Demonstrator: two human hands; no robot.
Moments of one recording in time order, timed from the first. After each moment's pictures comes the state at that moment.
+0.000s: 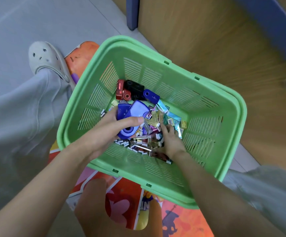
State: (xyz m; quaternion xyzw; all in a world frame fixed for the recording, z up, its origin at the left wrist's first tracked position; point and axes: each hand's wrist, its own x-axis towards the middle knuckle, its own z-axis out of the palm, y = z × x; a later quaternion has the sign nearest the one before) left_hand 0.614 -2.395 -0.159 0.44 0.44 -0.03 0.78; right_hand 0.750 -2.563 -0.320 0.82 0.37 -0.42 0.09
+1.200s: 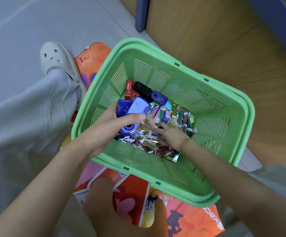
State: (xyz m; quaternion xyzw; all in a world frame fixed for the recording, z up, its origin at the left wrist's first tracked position) left_hand 0.595 -2.375 -0.153 0.47 0.45 -0.02 0.76; right_hand 0.761 -2.526 -0.310 0.68 0.59 -0.42 0.11
